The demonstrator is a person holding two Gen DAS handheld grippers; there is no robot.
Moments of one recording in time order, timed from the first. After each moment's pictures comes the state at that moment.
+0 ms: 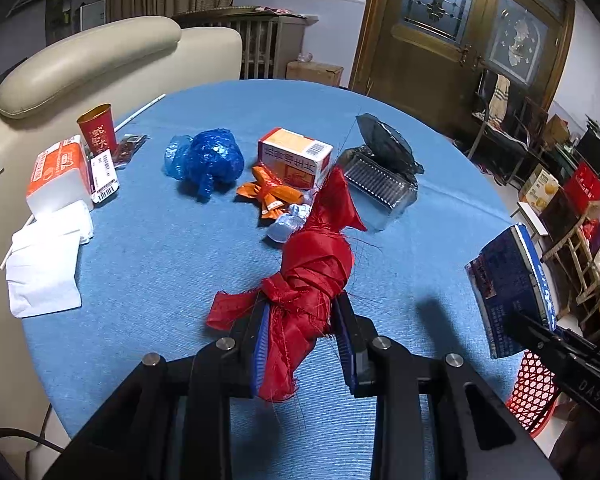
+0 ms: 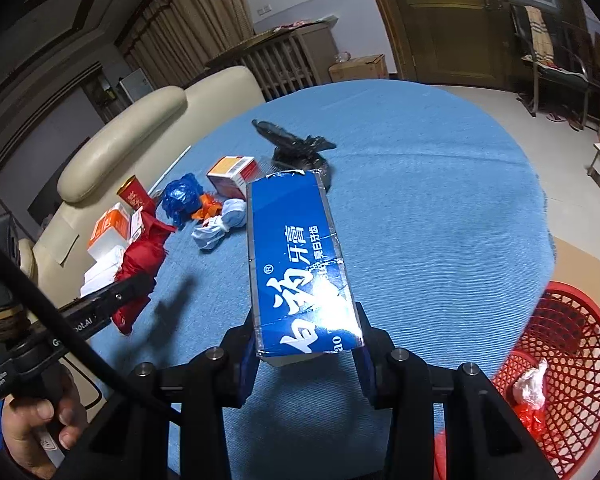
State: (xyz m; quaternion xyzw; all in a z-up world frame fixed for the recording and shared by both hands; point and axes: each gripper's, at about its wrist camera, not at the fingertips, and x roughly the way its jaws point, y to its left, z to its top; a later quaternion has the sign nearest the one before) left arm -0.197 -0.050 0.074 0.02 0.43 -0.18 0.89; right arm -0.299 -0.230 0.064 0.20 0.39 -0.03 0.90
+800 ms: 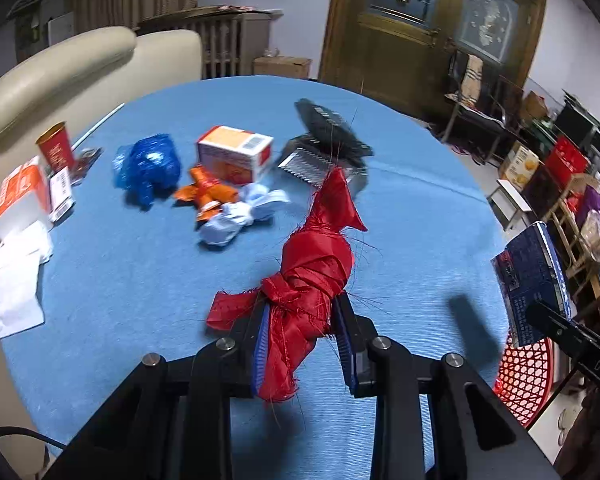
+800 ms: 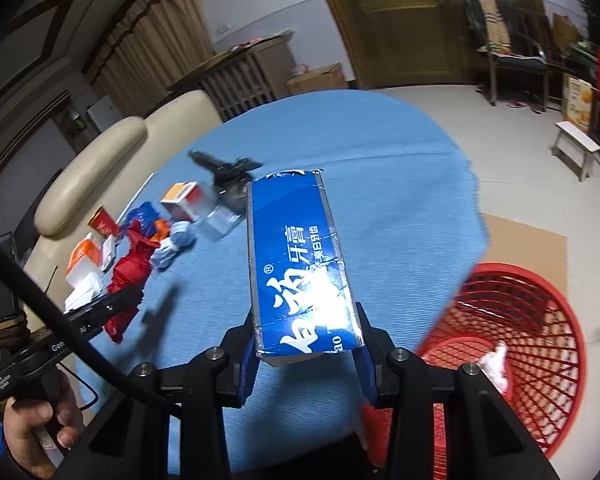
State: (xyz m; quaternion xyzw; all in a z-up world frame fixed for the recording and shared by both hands) left arm -0.207 -0.099 0.070 0.05 0.43 -0.23 0.87; right arm -0.347 -0.289 0.066 0.23 0.37 -0.10 0.89
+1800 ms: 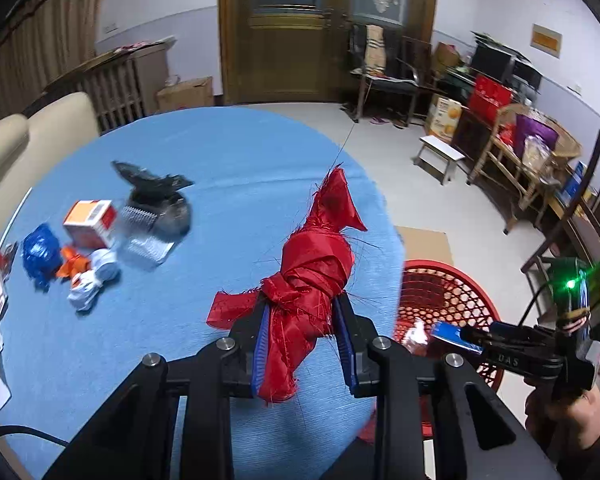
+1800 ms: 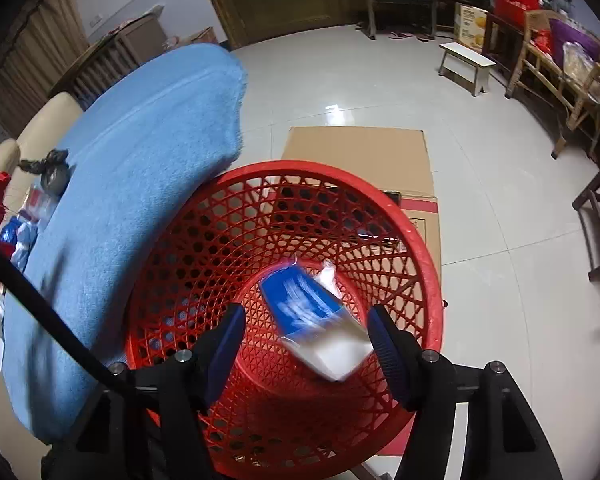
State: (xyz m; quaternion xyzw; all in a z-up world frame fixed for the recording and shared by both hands) left arm -0.275 -0.226 0.094 0.14 0.39 -0.36 0.84; right arm -0.442 -0.404 -0.011 0.28 0.46 -0.26 0.80
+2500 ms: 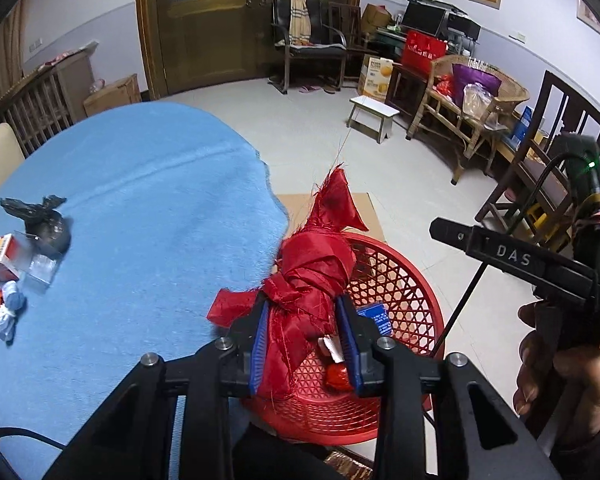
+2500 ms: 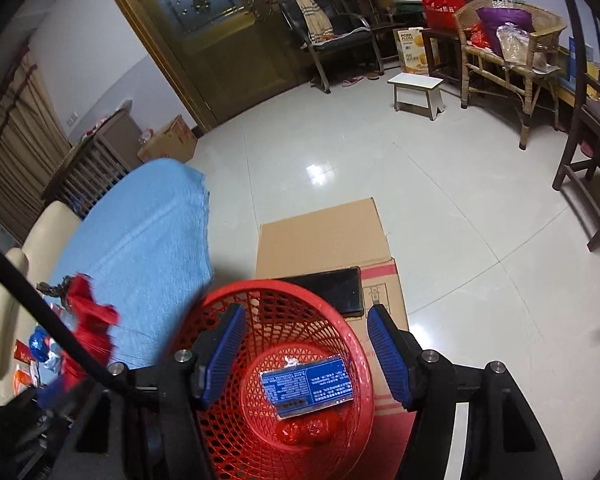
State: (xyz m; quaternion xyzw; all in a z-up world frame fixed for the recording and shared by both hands) left arm -0.332 -0.313 0.072 0.19 0.41 -0.45 0.77; right arm -0.482 -0.452 0.045 0.34 0.32 -0.33 0.82
